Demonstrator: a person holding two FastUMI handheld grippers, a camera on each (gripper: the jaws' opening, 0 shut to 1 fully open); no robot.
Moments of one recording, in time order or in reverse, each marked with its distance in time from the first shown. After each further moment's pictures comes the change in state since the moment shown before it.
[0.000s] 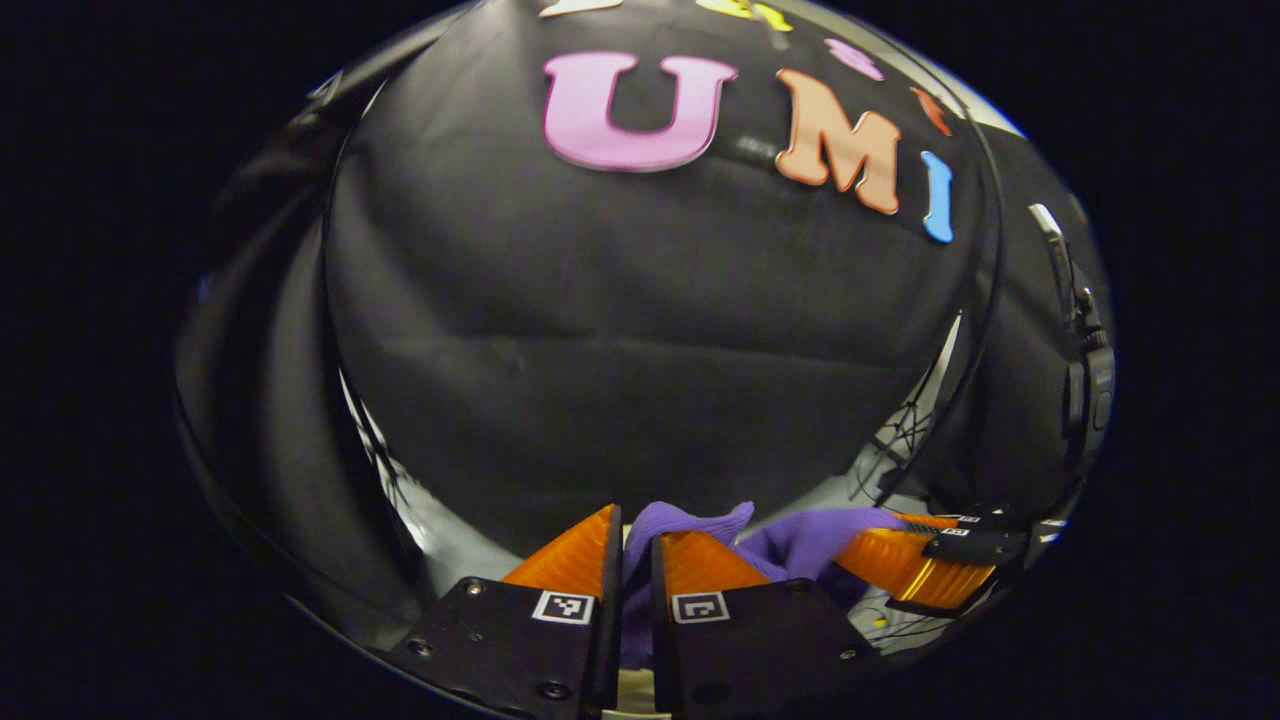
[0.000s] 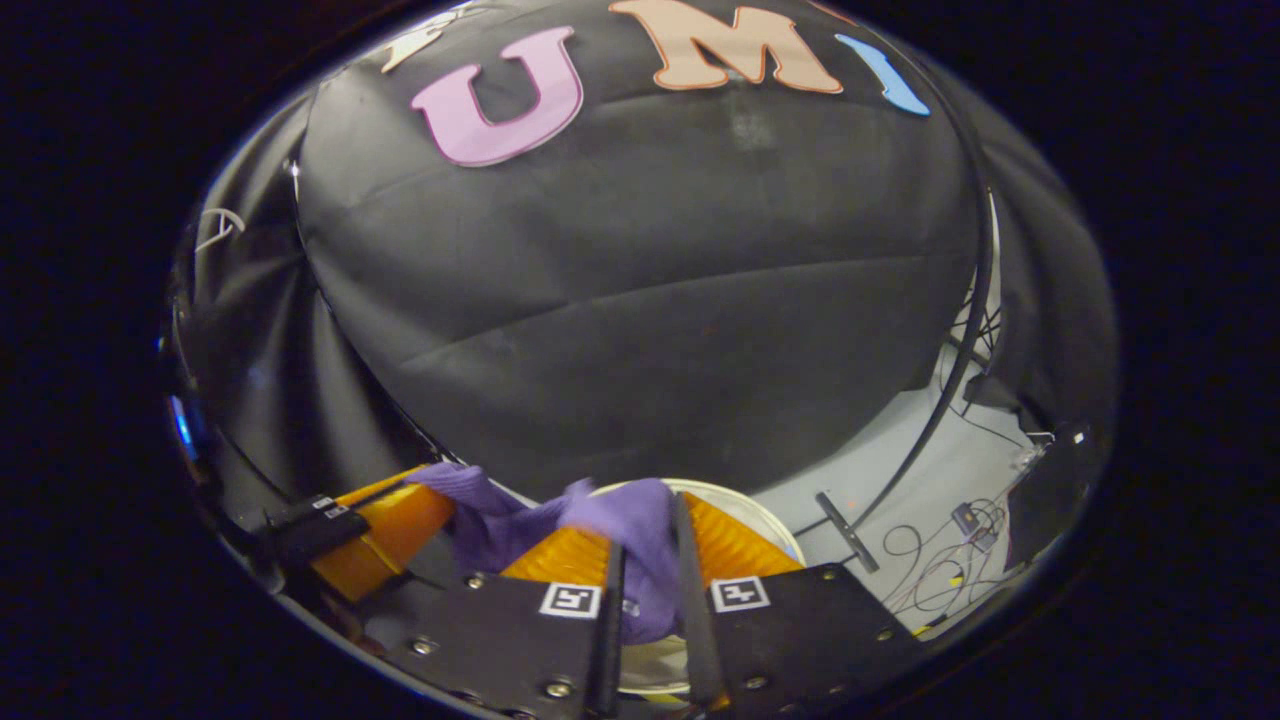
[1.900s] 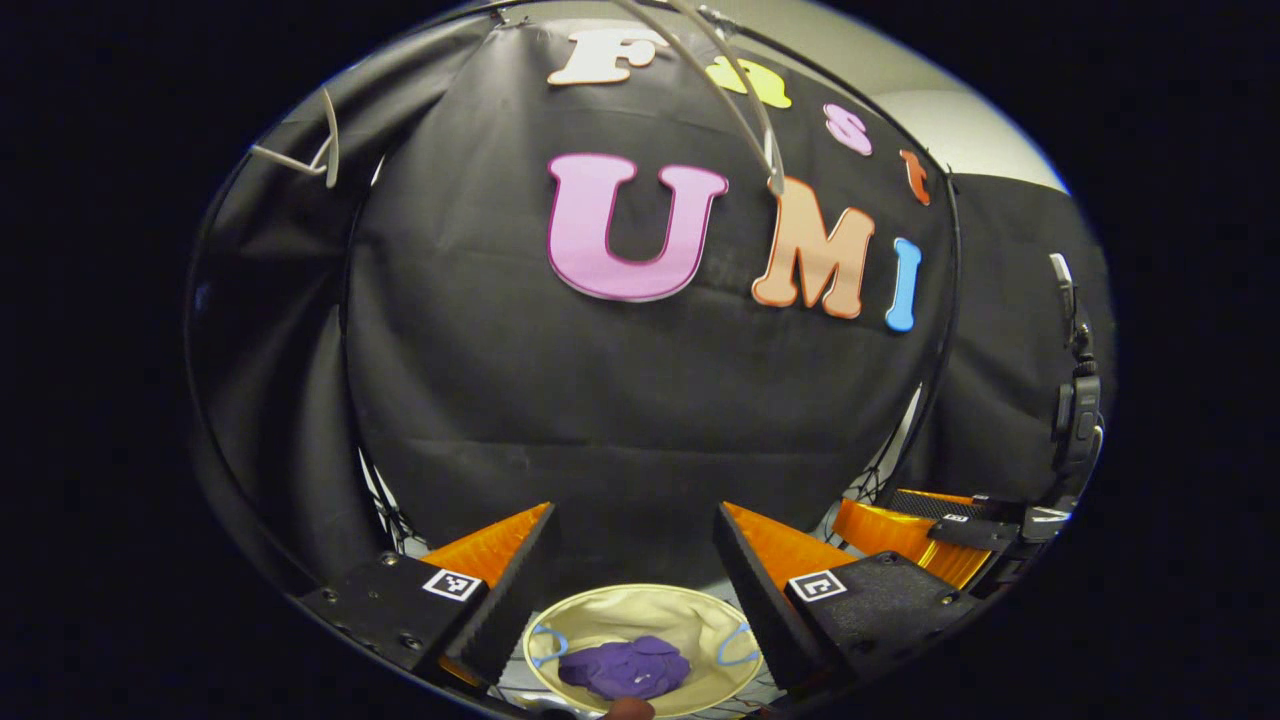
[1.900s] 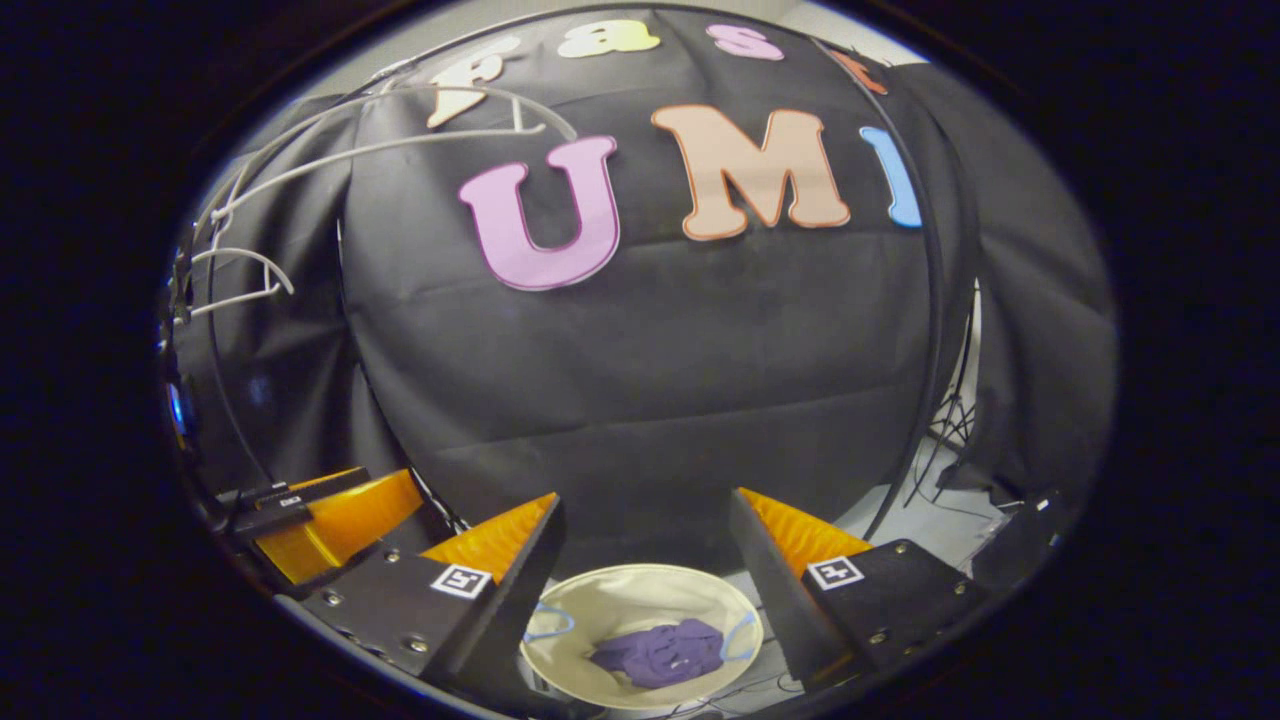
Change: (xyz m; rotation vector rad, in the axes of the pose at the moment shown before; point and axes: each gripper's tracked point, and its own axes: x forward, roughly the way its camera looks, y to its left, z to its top) left arm -0.140 -0.010 0.165 0.057 -0.341 -0.095; right arm -0.136 0.024 0.146 -0.059 -0.335 -0.001
